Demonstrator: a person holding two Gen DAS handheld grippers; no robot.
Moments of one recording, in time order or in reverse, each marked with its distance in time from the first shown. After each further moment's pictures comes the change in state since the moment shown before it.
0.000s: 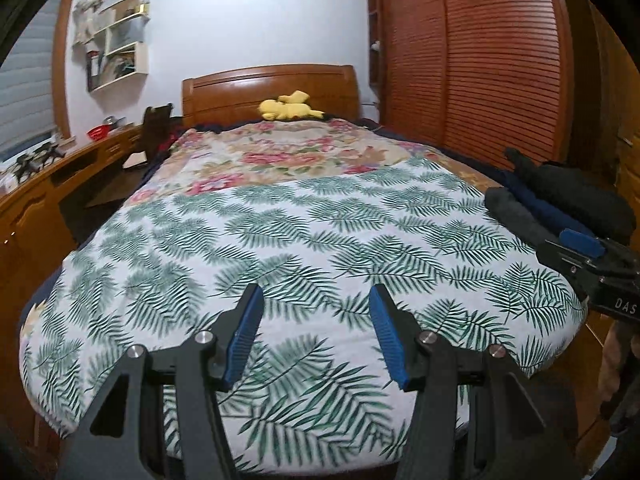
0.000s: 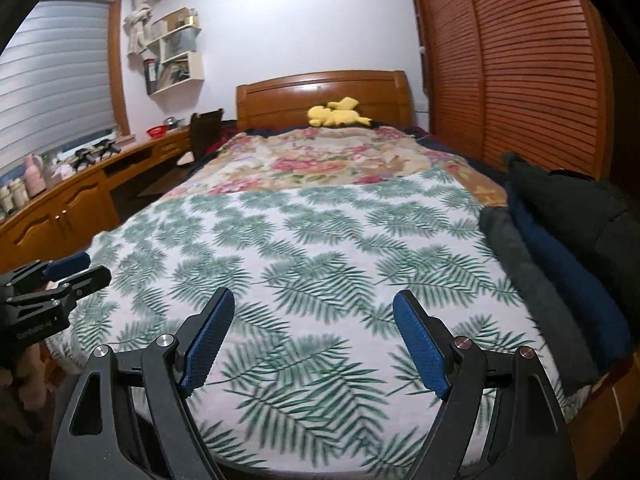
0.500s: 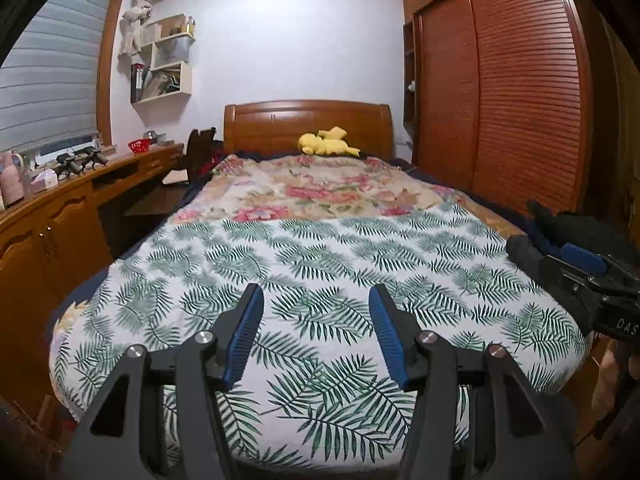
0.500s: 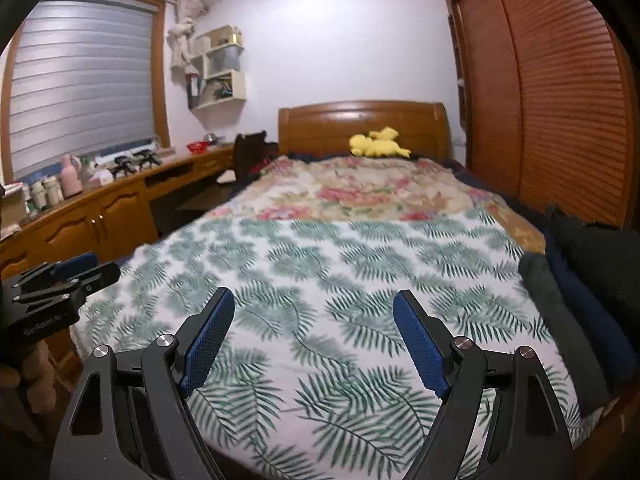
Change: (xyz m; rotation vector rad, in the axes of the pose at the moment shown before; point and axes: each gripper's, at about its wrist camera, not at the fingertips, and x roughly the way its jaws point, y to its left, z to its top) left arm -0.069 0.051 0.008 -0.072 -0.131 0.087; right arm -0.031 0.068 0.030 -0.065 -0.113 0.097
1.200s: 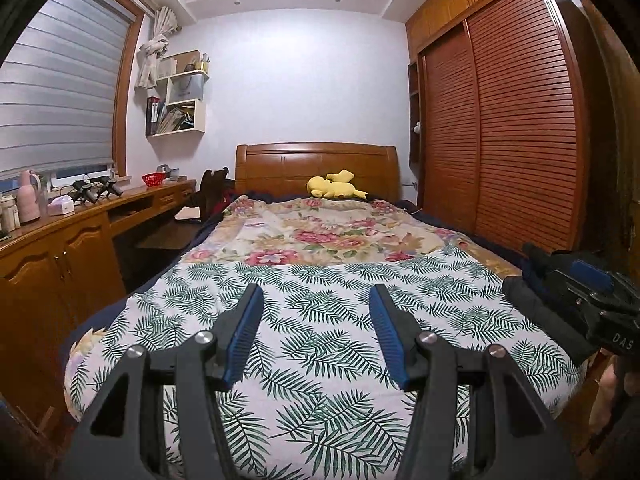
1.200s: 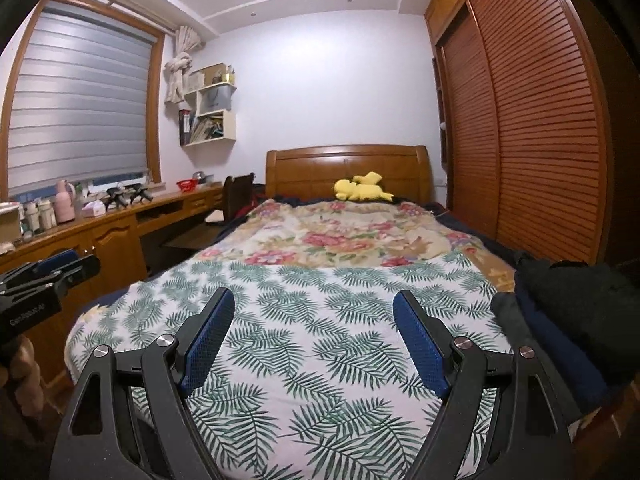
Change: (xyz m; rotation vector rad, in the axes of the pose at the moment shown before) left arm -0.053 0.002 0.021 -0.010 -0.145 0.030; right arm -0.047 0.003 0.017 -0.005 -0.136 -0.078
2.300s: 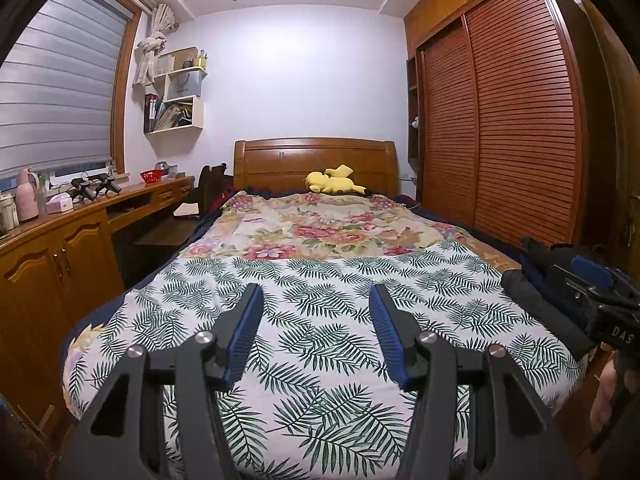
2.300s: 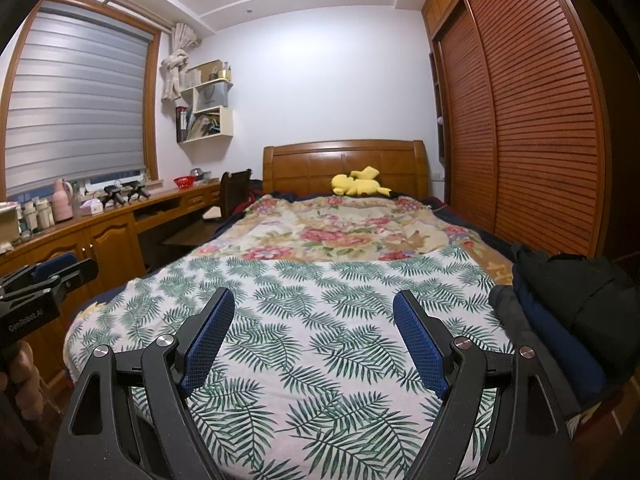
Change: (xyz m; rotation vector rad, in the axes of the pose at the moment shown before) left arm 0.002 -0.006 -0.009 0.003 0.012 -0.003; right arm 0.000 -0.004 -0.004 0.003 0.008 -0.002
